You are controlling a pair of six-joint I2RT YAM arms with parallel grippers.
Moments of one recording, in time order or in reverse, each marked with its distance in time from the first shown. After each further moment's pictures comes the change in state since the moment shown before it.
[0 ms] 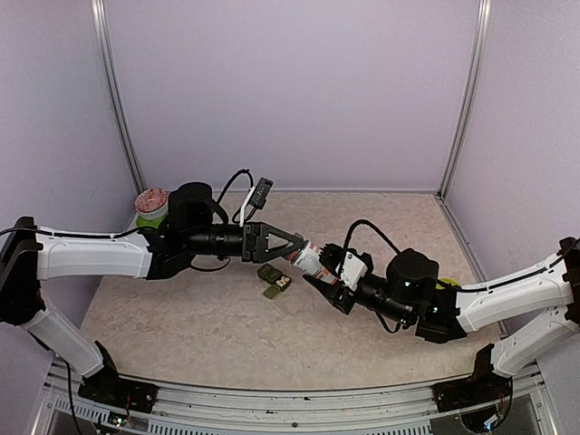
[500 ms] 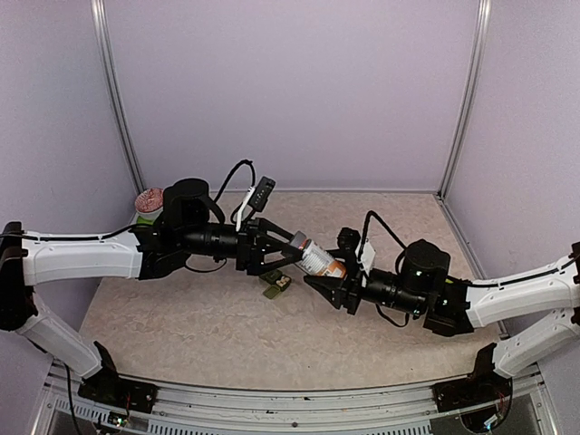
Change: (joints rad) left arm -0.029 -0.064 0.023 -0.100 0.048 0.230; right arm -0.075 -0.076 -0.007 -0.048 -0.260 0.322
